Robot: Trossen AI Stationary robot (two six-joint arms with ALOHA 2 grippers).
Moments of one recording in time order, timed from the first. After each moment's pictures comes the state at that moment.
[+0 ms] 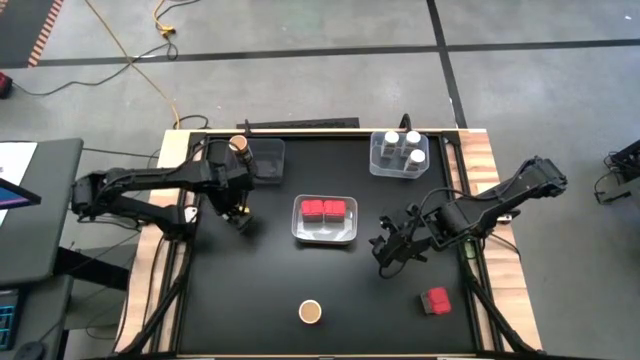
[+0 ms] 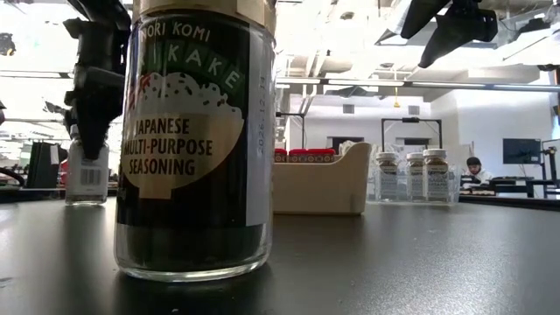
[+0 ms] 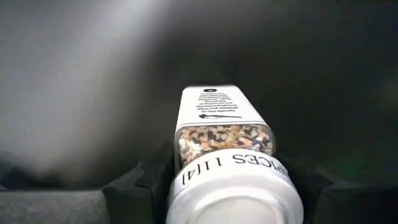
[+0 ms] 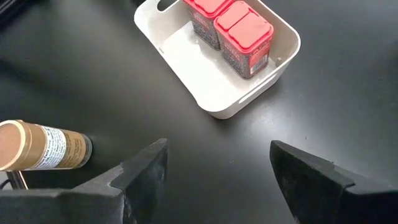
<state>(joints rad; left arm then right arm) 0.32 1.18 0.78 -1.06 0.14 -0.47 0.43 1.34 1.19 -0.91 0.45 1.06</state>
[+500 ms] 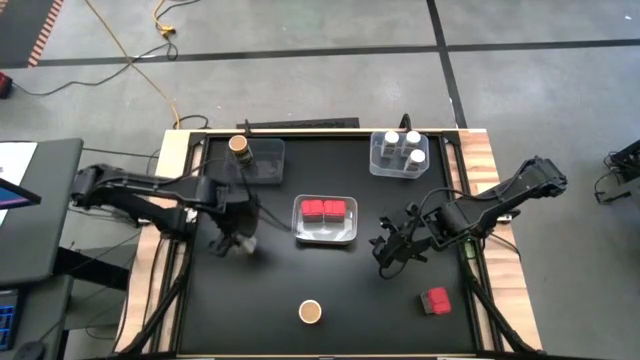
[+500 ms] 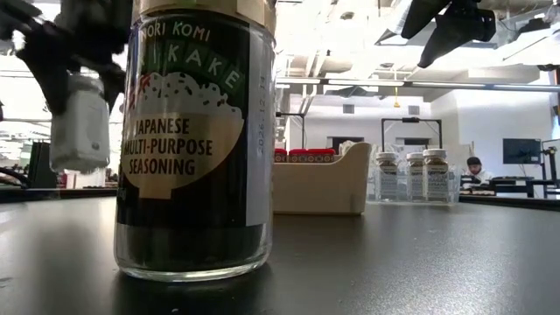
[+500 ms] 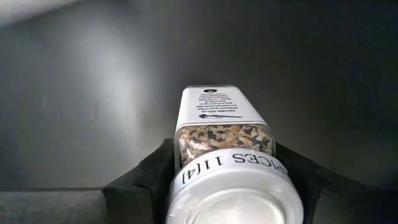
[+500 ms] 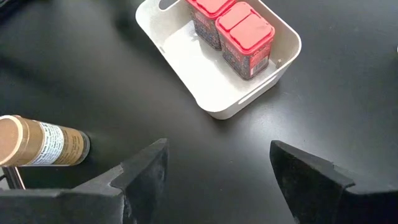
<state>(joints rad) -0.05 1.18 0.92 -1.05 0.17 0.33 0.43 1.34 1.19 -0.90 0.45 1.04</state>
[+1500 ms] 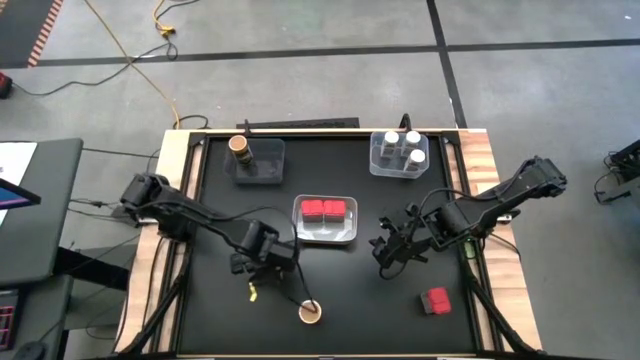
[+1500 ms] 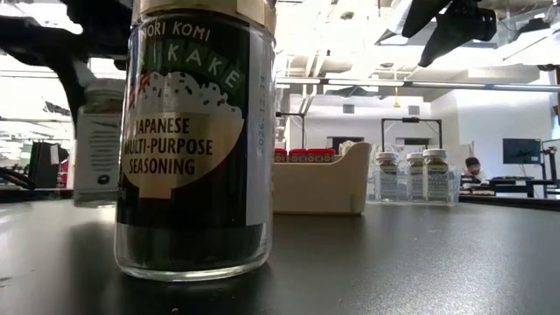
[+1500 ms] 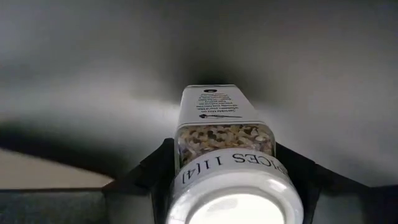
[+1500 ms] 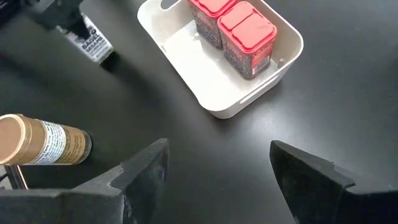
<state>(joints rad) -0.35 1.69 1.28 -1.02 0.02 1.03 0.43 1.34 1.19 -0.90 0.45 1.04</state>
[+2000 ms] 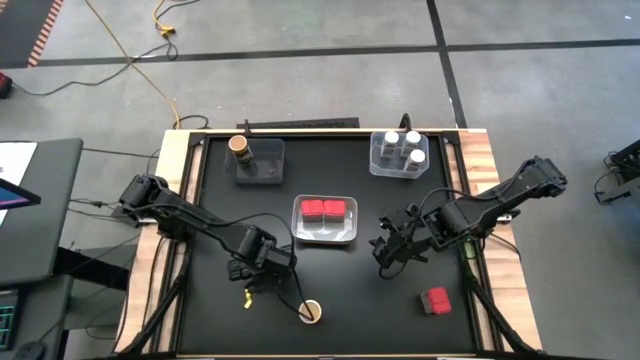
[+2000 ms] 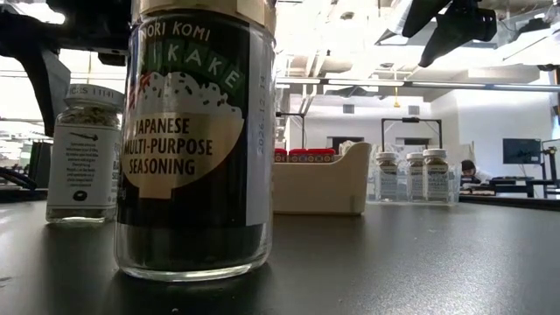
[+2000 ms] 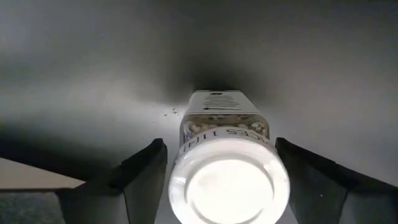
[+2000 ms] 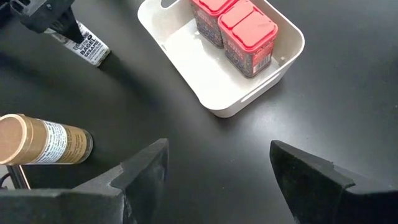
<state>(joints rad) -0.39 1.69 1.27 -1.00 0.02 0.94 0.43 1.34 1.19 -0.90 0.45 1.05</state>
